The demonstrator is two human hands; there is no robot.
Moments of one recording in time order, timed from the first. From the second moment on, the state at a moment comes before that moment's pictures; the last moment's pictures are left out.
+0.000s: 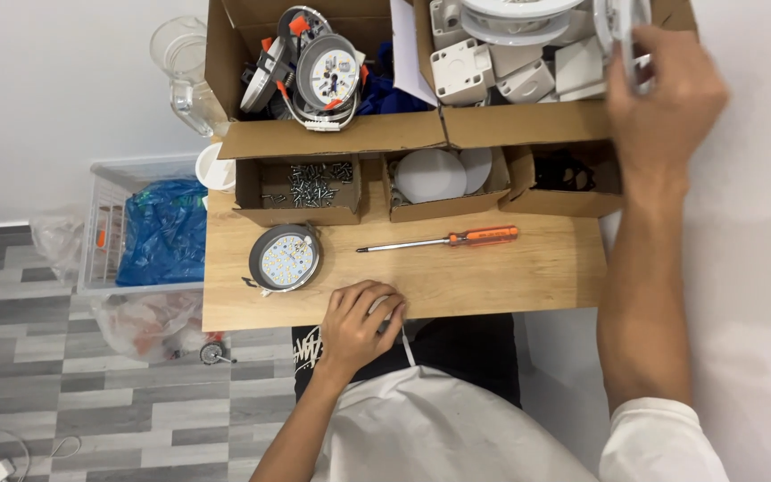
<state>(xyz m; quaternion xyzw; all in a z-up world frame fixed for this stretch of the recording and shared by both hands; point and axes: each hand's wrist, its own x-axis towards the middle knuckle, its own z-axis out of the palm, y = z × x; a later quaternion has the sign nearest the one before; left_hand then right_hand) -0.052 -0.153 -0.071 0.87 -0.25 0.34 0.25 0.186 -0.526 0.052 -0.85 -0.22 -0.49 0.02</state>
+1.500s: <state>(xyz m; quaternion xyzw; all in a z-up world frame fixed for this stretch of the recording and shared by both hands) -0.065 -0.138 -0.074 0.92 -0.11 0.05 0.37 -0.032 -0.387 -0.065 -0.96 -0.10 -0.12 0.23</state>
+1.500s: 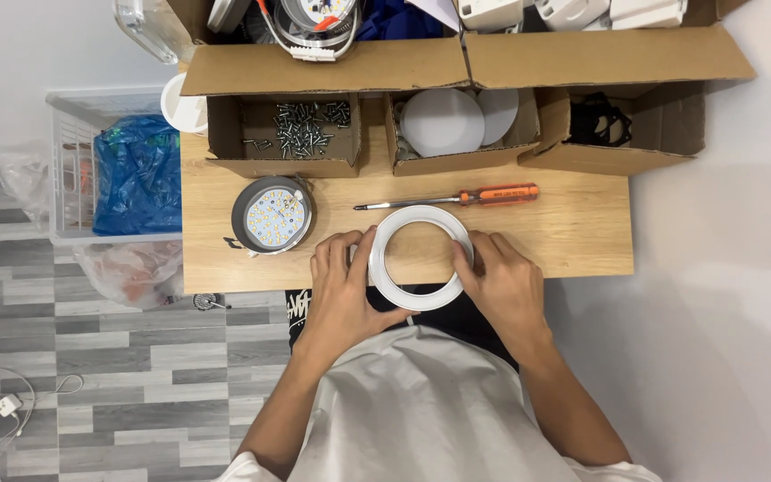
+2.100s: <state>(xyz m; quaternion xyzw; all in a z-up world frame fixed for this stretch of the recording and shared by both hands) -0.067 -0.141 -0.068 0.93 -0.10 0.04 0.34 0.117 -0.369 0.066 -0.92 -0.29 0.08 0.27</state>
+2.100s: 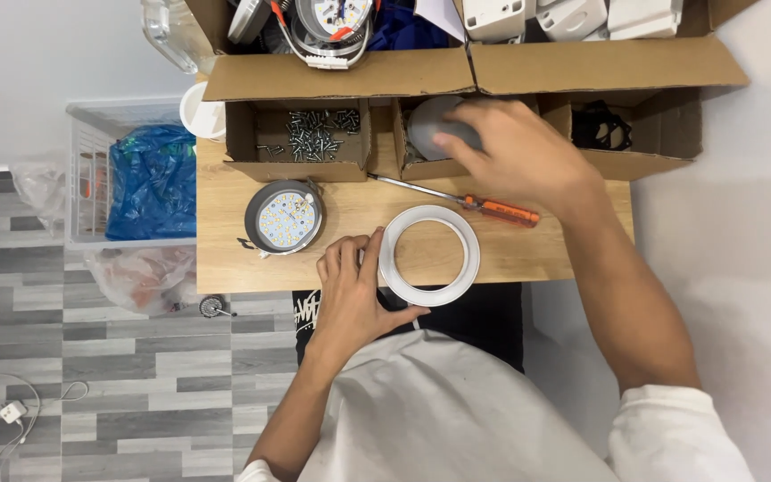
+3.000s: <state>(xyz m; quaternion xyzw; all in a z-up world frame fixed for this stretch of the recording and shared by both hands) -0.068 -0.139 -0.072 0.95 -0.11 0.06 0.27 0.135 -0.395 0.041 -0.95 -0.29 -0.03 0.05</state>
